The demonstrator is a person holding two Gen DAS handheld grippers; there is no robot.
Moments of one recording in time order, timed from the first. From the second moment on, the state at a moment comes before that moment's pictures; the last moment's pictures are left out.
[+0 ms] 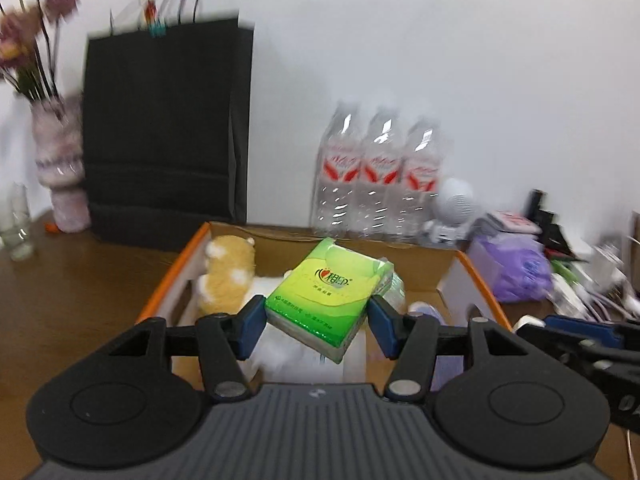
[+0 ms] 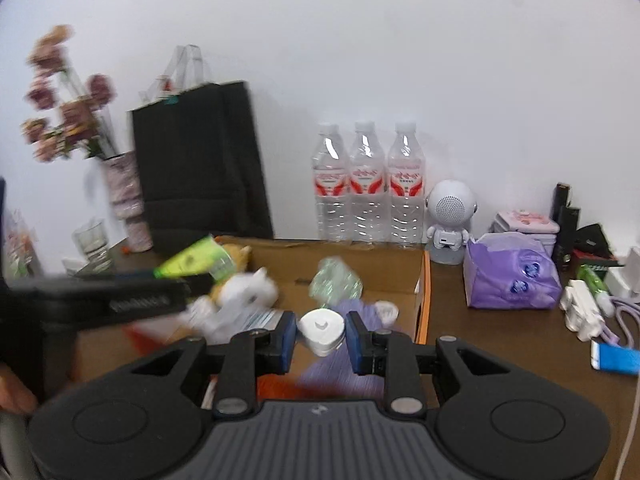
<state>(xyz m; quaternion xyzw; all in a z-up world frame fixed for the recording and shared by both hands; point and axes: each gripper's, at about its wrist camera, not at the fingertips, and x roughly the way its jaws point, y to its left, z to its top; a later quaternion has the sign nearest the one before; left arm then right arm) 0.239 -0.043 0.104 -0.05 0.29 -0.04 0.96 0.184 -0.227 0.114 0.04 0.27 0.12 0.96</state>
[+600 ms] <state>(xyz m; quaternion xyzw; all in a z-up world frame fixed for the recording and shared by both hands) 0.326 -0.006 0.089 -0.09 0.36 -0.04 0.93 0.321 -0.193 0.062 0.06 0.45 0.16 0.88</state>
